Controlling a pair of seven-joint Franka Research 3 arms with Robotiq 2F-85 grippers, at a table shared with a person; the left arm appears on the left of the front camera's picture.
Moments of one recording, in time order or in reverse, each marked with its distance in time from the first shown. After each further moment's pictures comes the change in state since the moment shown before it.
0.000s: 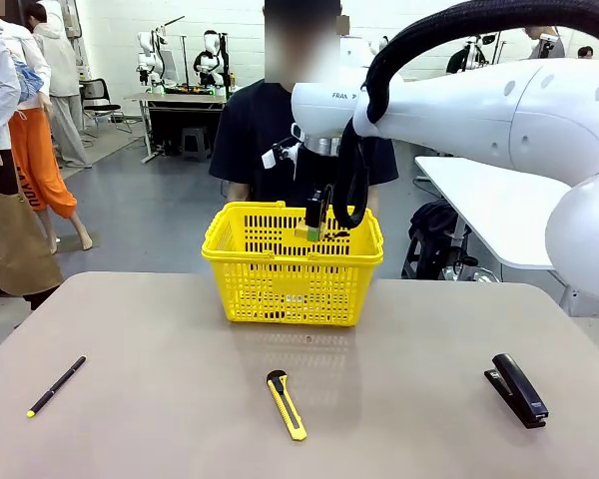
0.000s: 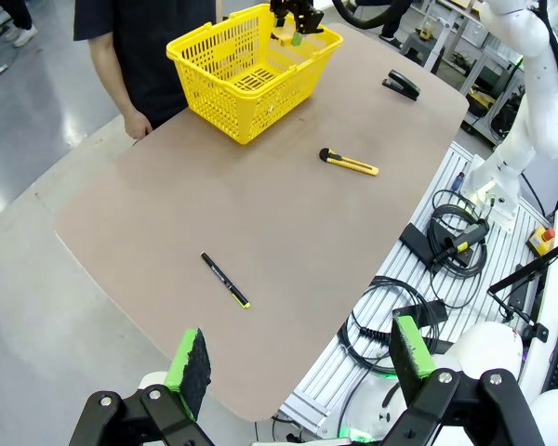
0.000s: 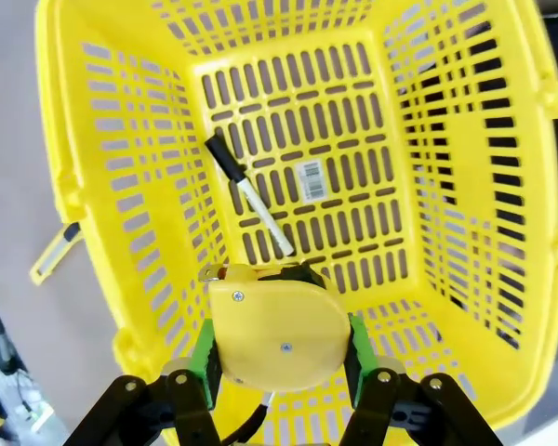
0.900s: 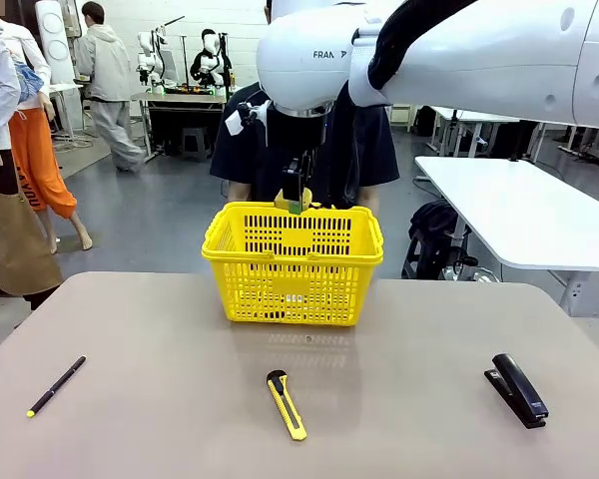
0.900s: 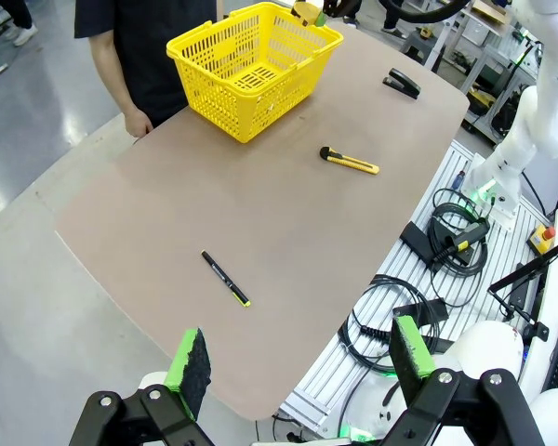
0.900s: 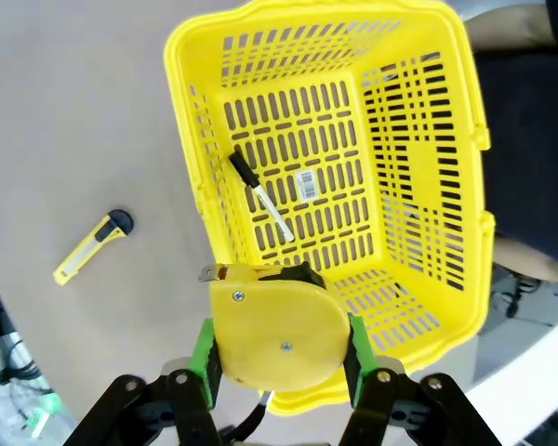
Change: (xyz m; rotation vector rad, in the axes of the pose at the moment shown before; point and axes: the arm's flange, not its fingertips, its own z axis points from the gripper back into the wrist) left arm 0.000 0.000 0.000 0.002 0.004 -0.001; right arm 0.026 0.101 0.091 -0.222 0.008 0.022
